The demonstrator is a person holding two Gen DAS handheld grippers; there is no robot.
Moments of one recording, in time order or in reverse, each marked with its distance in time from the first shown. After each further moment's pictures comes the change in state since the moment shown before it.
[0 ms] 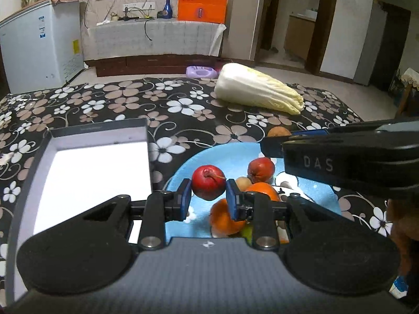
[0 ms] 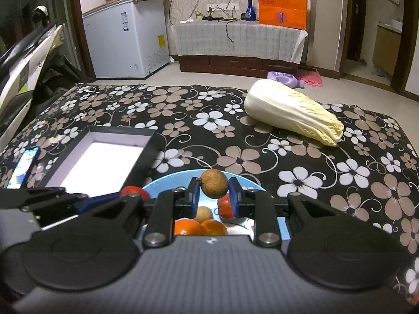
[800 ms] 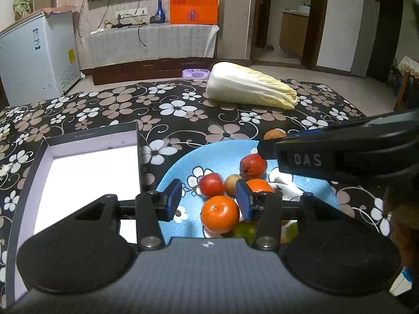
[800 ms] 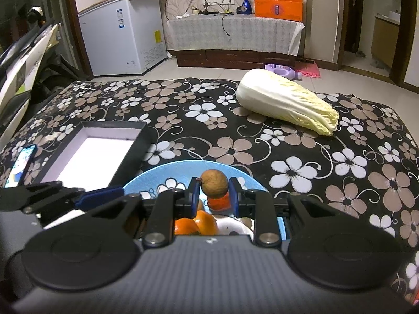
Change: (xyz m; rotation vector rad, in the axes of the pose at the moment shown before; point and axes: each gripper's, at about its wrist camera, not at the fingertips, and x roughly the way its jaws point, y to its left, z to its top) left arm -0.004 -0.013 -0.005 0.064 -0.021 0.008; right arm 0.003 -0.013 -0.007 0.021 0.026 0.000
